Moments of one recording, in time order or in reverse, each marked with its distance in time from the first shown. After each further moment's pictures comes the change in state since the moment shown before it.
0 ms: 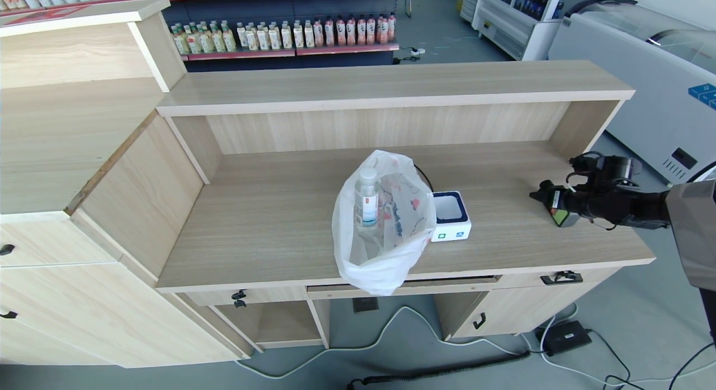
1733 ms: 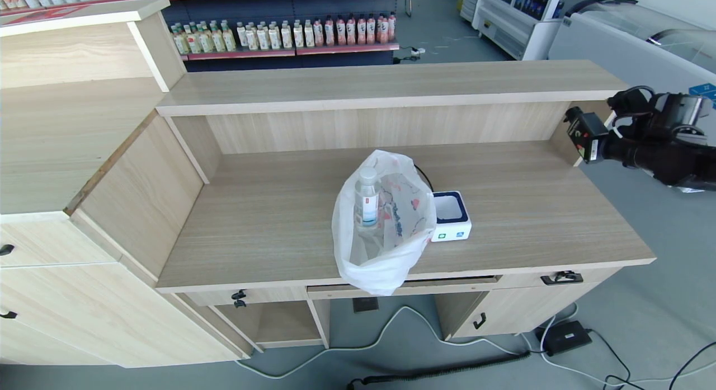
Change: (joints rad) left arm 0.000 0.000 0.000 0.000 0.000 0.000; right arm -0.016 -0.327 0.151 -0.116 0.003 -0.244
